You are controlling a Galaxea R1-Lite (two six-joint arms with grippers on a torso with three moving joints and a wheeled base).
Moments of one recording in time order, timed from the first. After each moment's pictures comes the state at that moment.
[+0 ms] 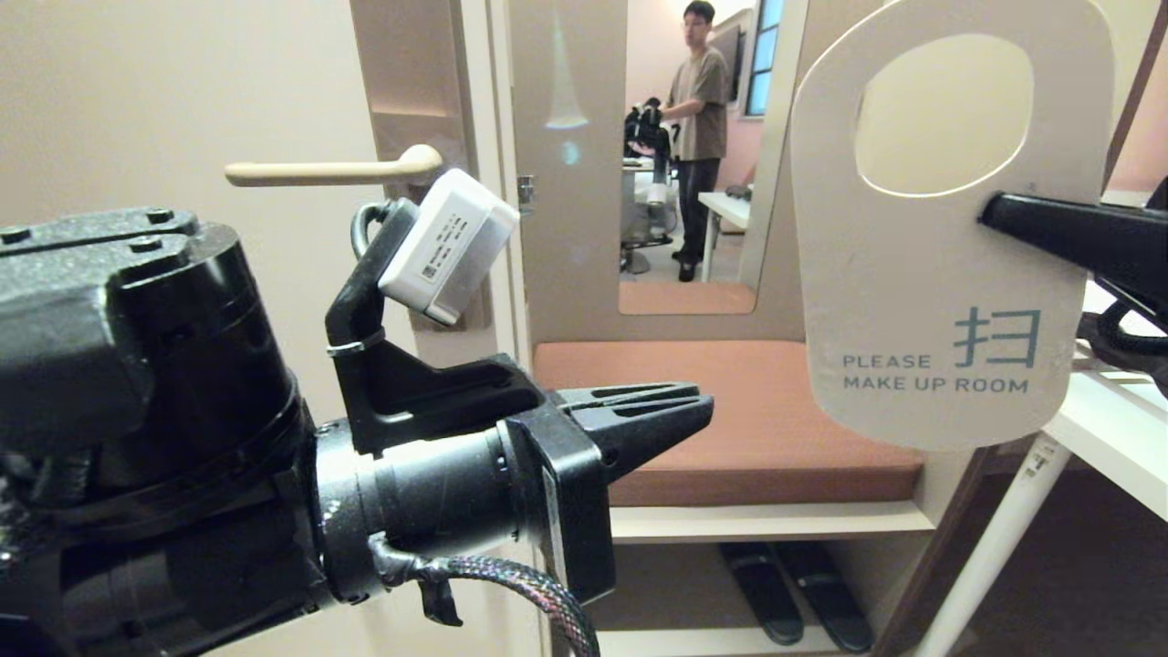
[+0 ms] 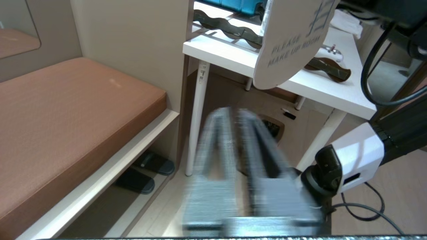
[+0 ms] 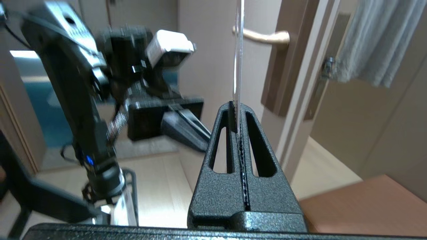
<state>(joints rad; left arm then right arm) -0.96 1.48 -0.81 -0.65 -0.19 -0.25 0.38 1.20 -0.83 -0.60 0.79 0.21</state>
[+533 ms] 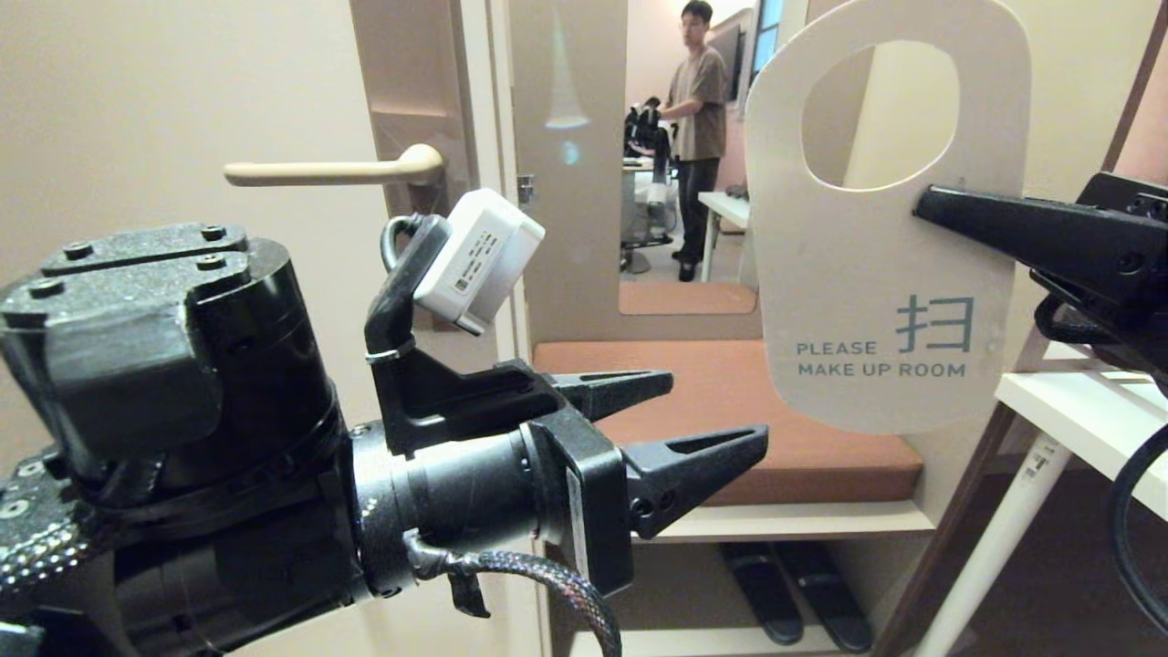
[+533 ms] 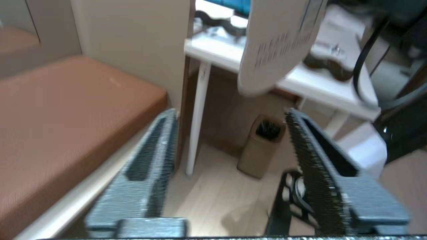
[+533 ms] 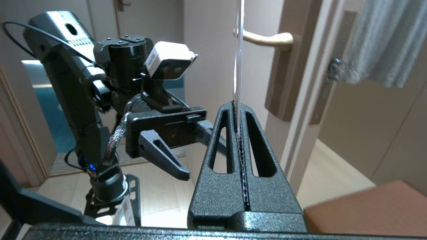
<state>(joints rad) -0.96 1.51 -0.81 -0.68 -0.19 -0.25 0.40 1.28 -0.82 -0.70 0.79 0.25</state>
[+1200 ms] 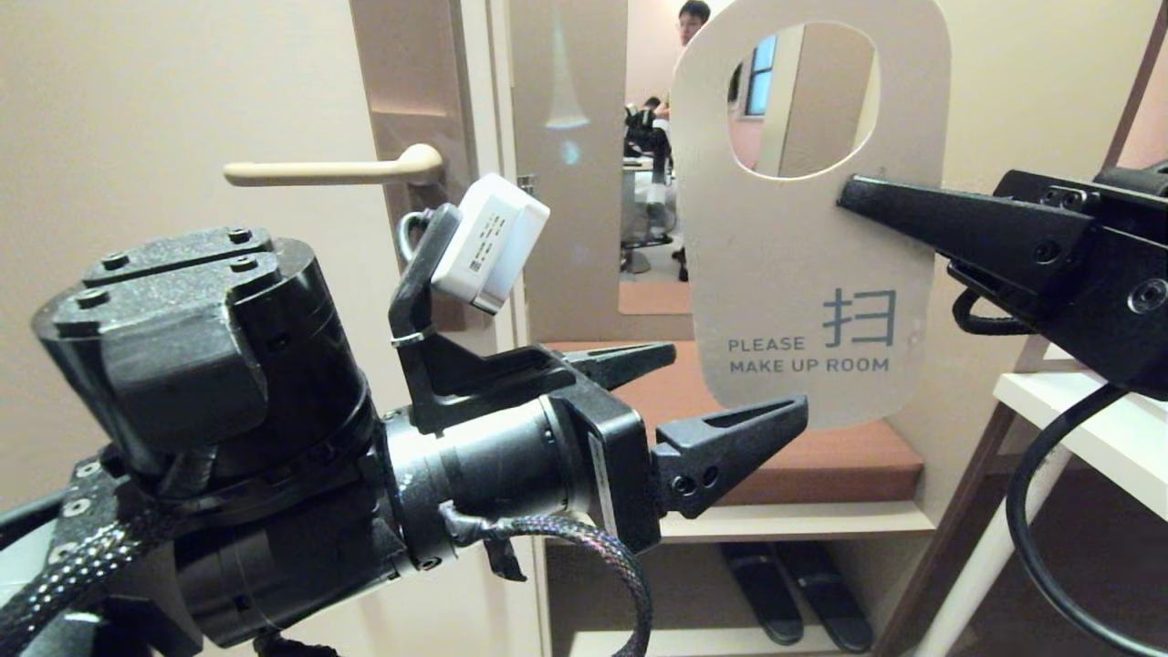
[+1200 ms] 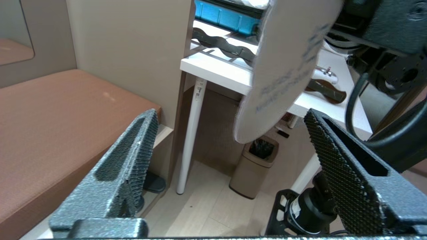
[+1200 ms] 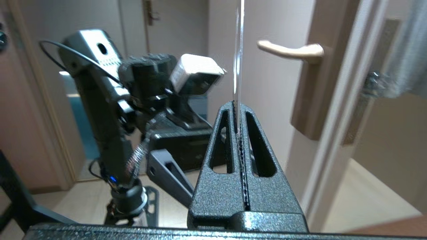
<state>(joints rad) -0.95 1.56 -0.81 -0.81 -0.19 -0.31 0.49 1.37 -0.83 -0.87 0.79 0.34</state>
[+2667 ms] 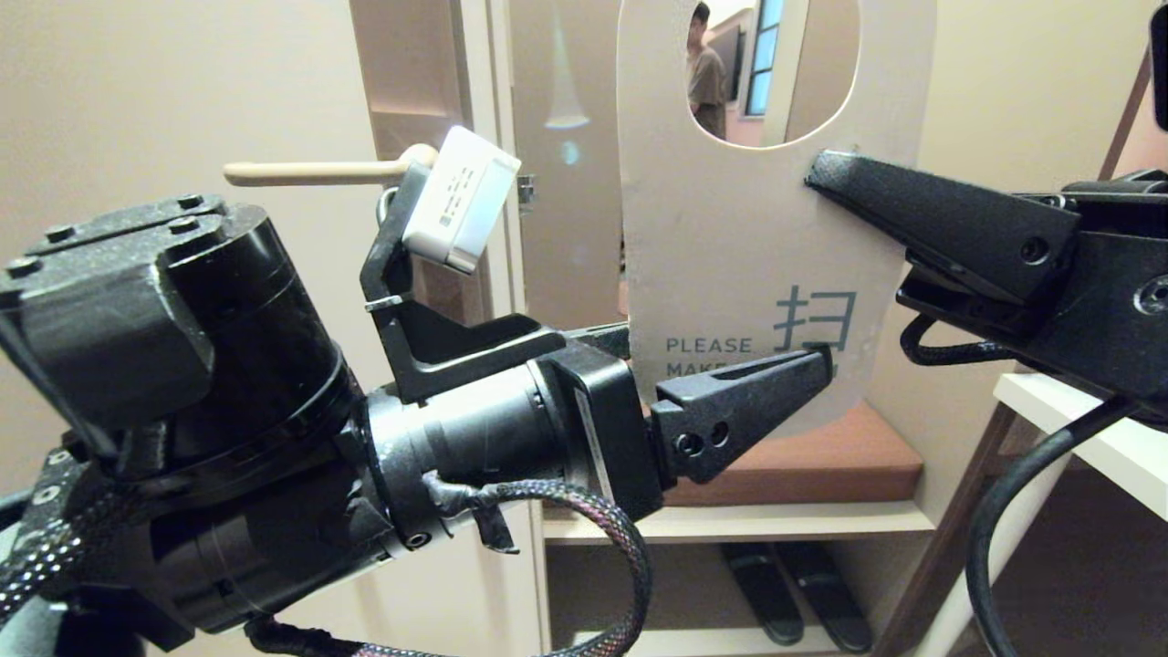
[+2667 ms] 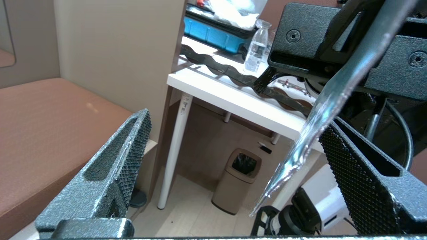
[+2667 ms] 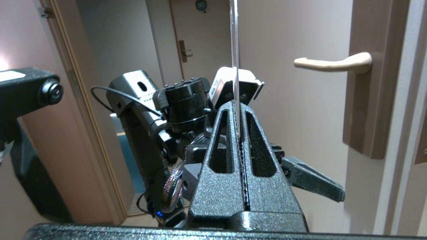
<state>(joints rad) -0.95 1.55 -0.83 -0.85 -0.19 -0.39 0.64 1.42 -0.75 -1.13 0.68 0.57</state>
